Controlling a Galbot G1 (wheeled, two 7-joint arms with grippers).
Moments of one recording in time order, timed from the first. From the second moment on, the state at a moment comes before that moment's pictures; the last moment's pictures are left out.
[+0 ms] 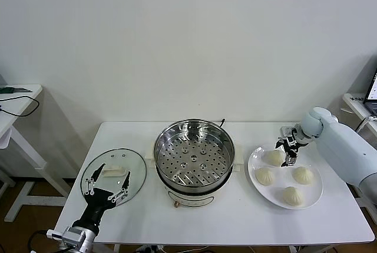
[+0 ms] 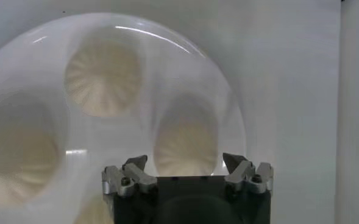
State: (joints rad) left arm 1.66 -1.44 -0.71 -2.13 0.07 -0.03 0.25; right arm -0.10 0.86 -0.45 0.83 -0.38 0.01 -1.17
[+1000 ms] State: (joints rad) left arm 1.66 -1.45 -0.71 -2.13 0.07 -0.04 0.25; right arm -0.08 0.82 -0.48 0.89 -0.36 0.04 -1.17
